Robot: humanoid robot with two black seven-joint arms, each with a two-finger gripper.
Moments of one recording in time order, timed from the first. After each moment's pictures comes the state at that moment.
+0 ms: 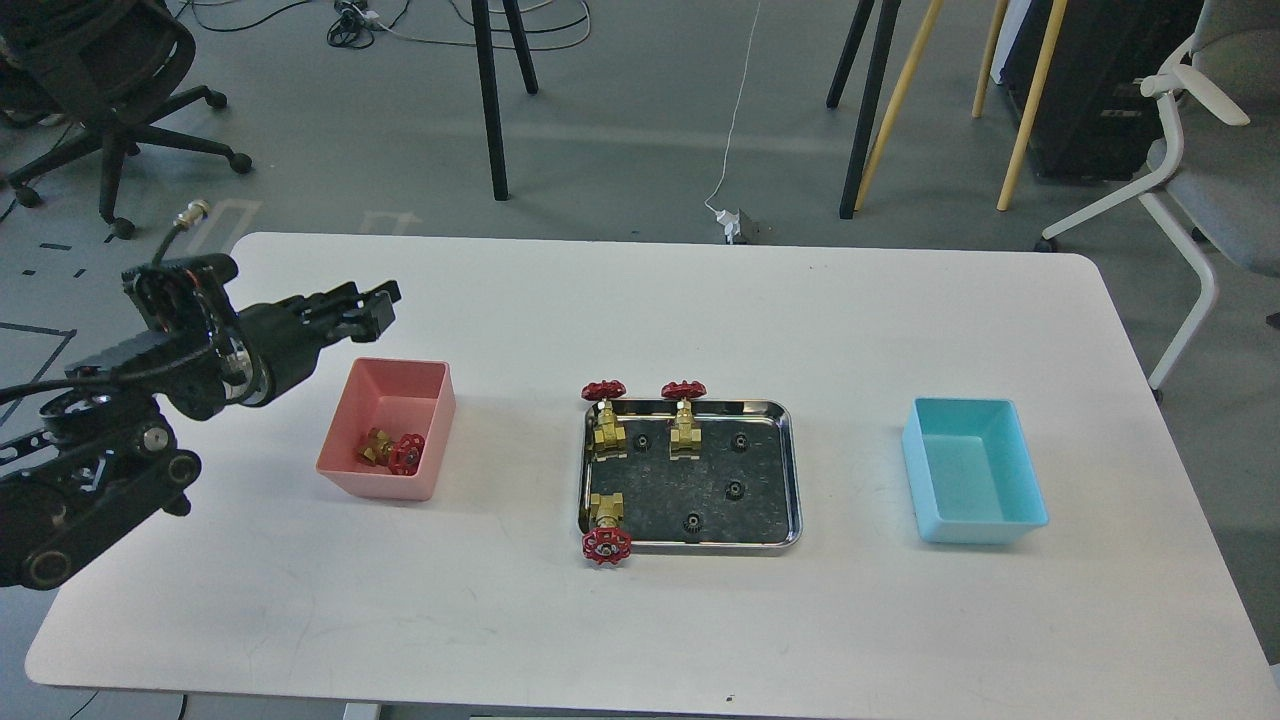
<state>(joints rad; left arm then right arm) -0.57 0.67 -0.79 -1.24 1.49 -0.10 0.05 0.73 -0.98 0.34 0.68 -0.36 0.49 0.37</state>
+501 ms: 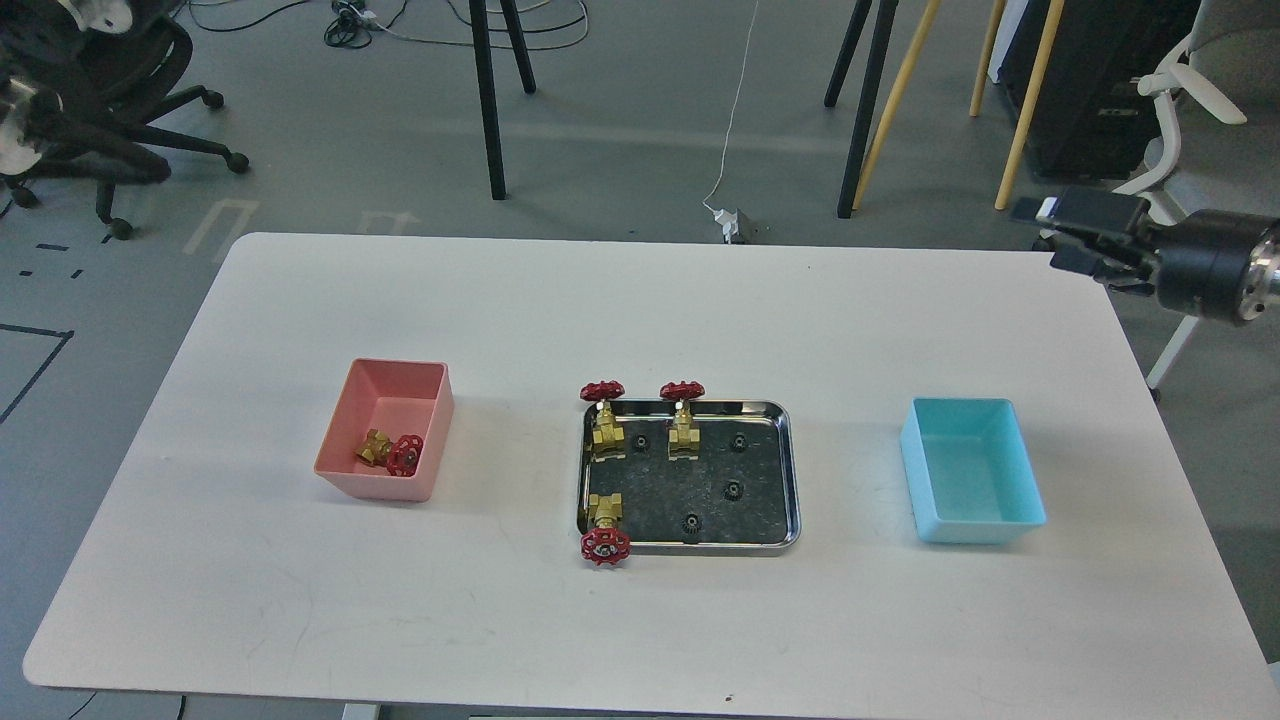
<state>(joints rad) -1.12 0.65 -0.86 -0.95 0.86 -0.11 0.04 0.96 -0.91 0.34 1.10 -1.13 0.49 0.37</state>
